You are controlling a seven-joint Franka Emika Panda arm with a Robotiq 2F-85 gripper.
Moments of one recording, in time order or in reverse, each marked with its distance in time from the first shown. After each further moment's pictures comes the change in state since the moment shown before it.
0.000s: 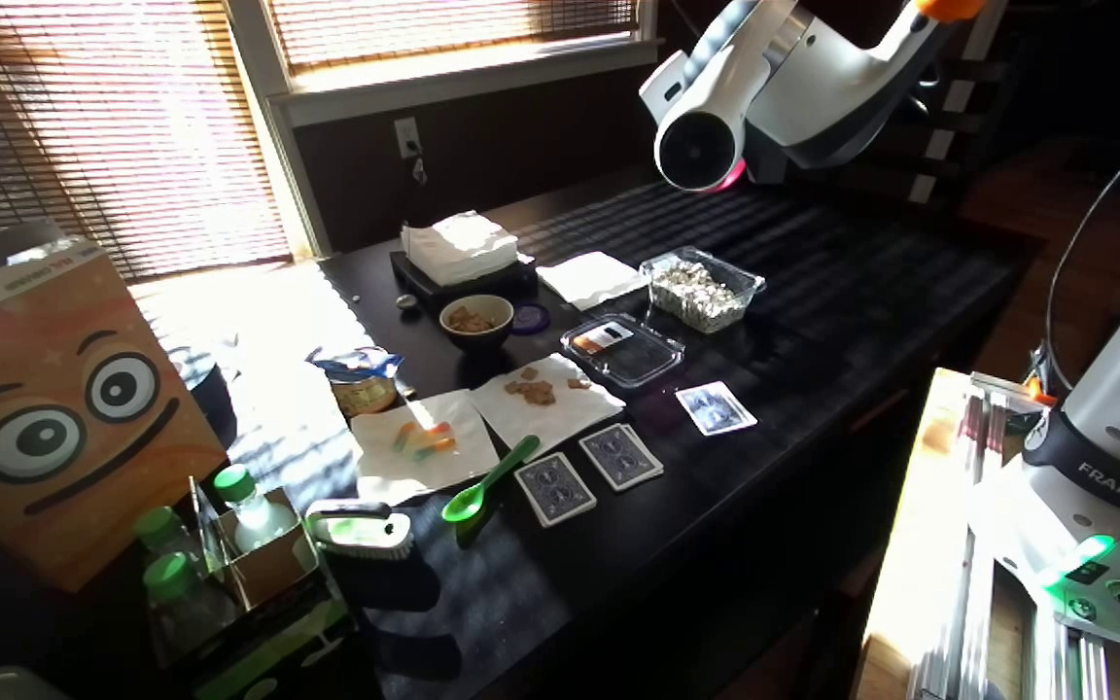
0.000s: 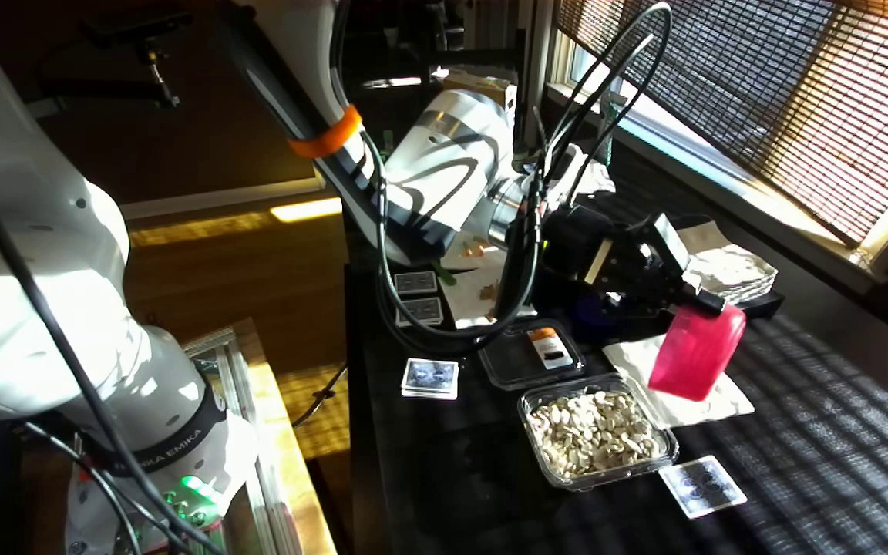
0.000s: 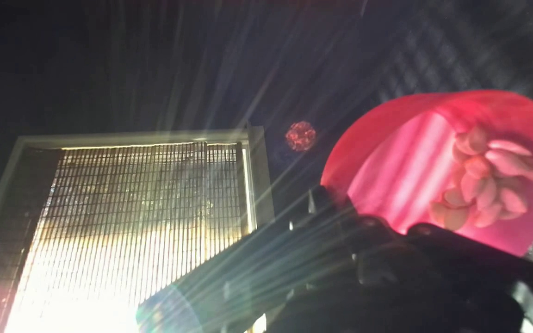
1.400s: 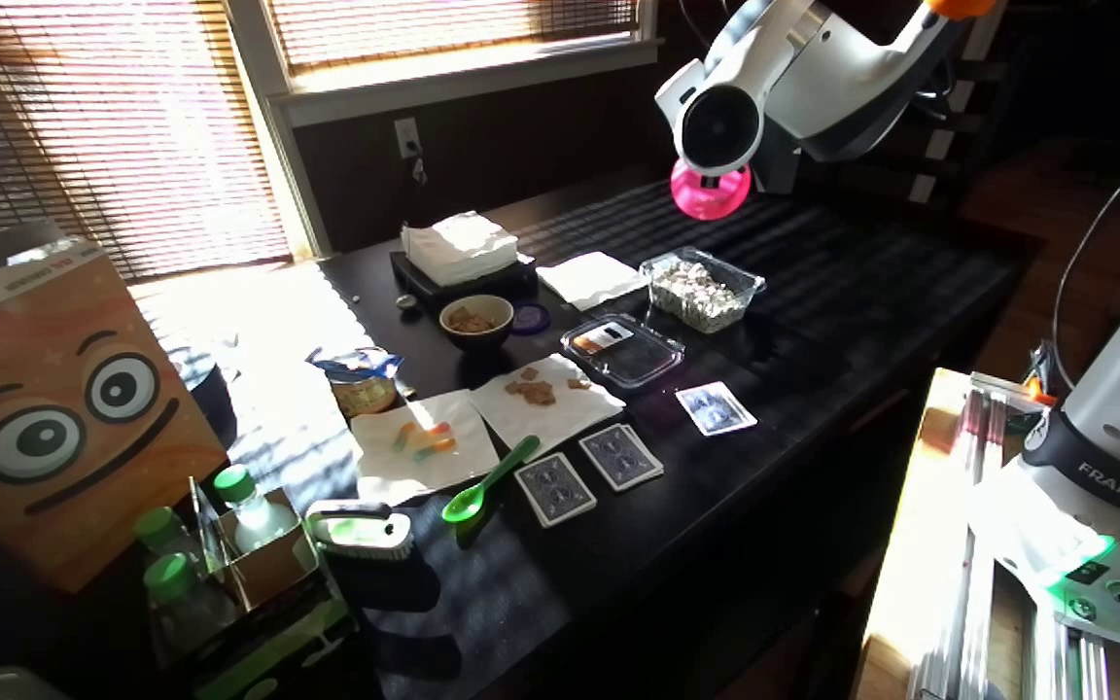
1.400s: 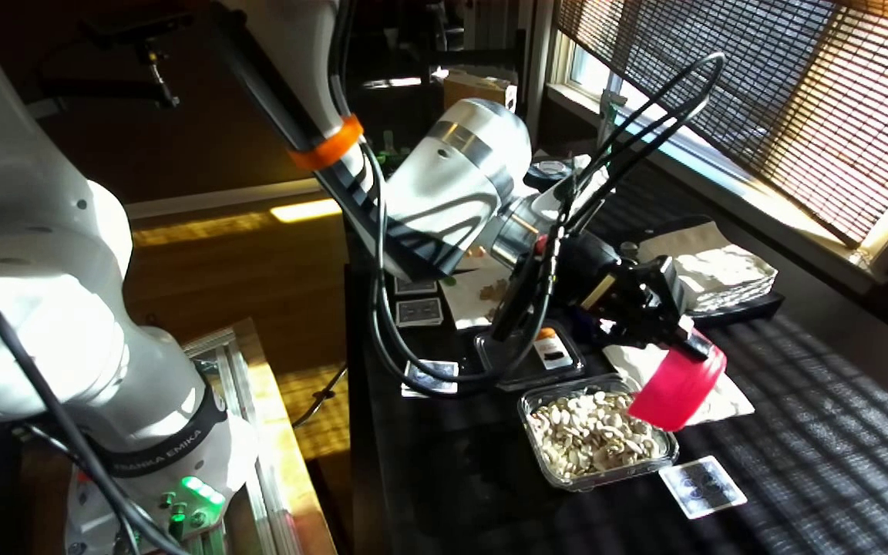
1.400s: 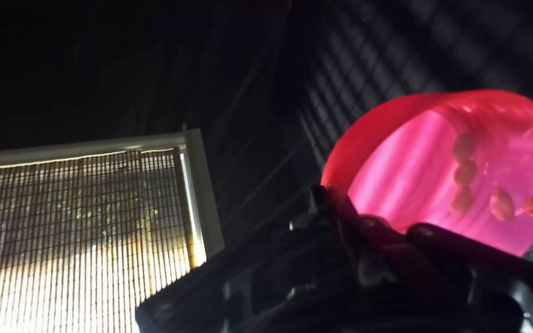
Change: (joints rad) arm -0.044 -0.001 -0.053 0.005 0.016 0.219 0.000
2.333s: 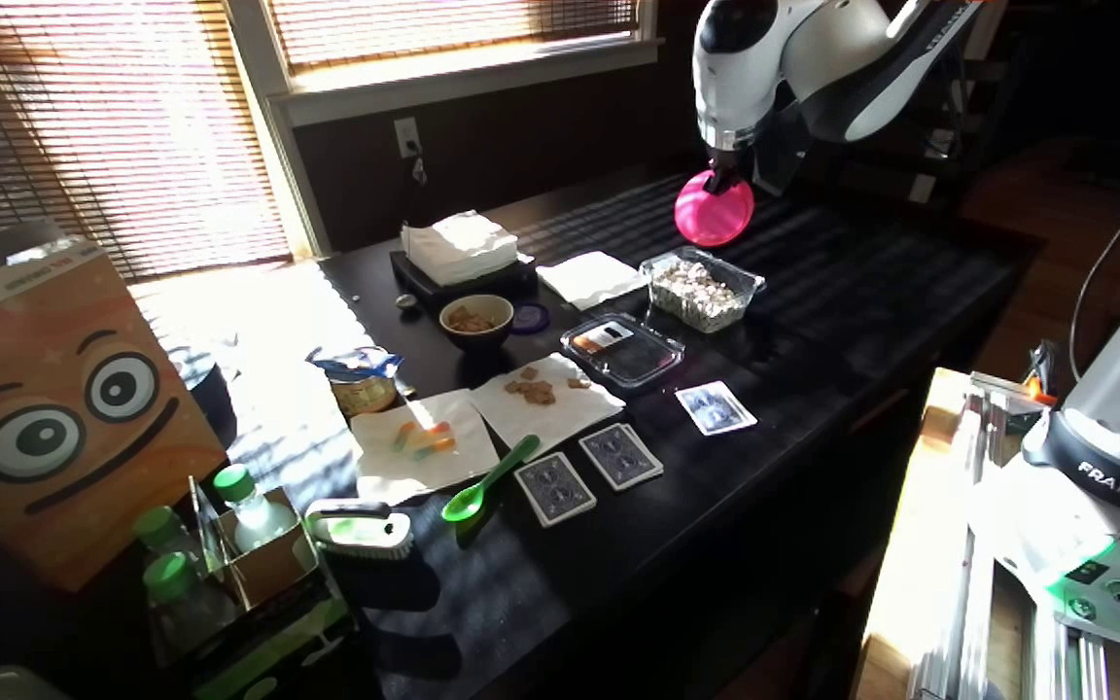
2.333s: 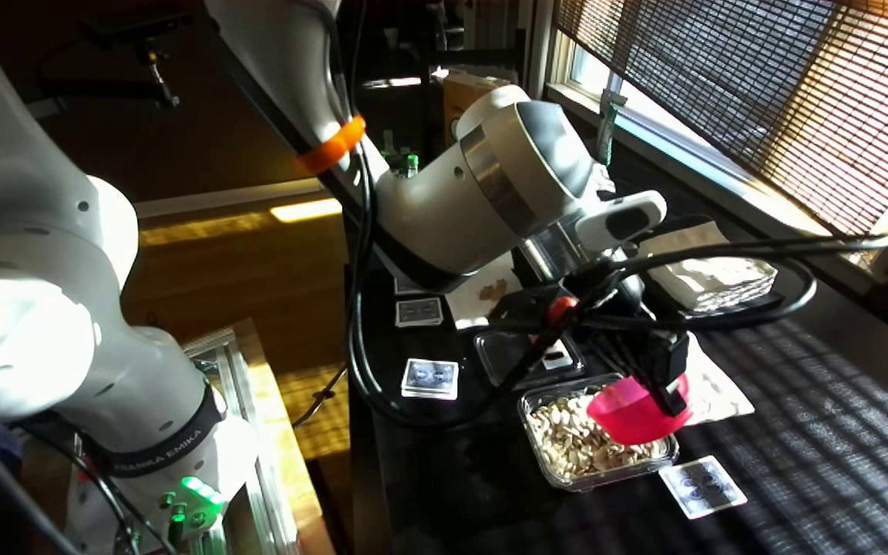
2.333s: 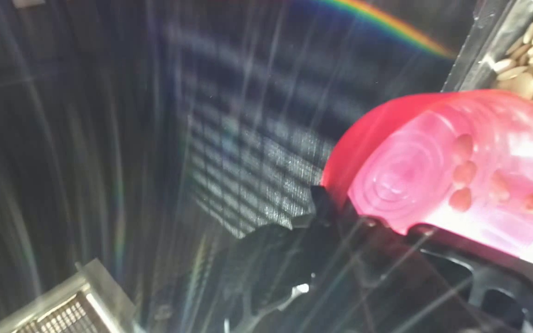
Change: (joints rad) arm -0.094 0.000 -0.096 0.060 0.437 0.384 -0.090
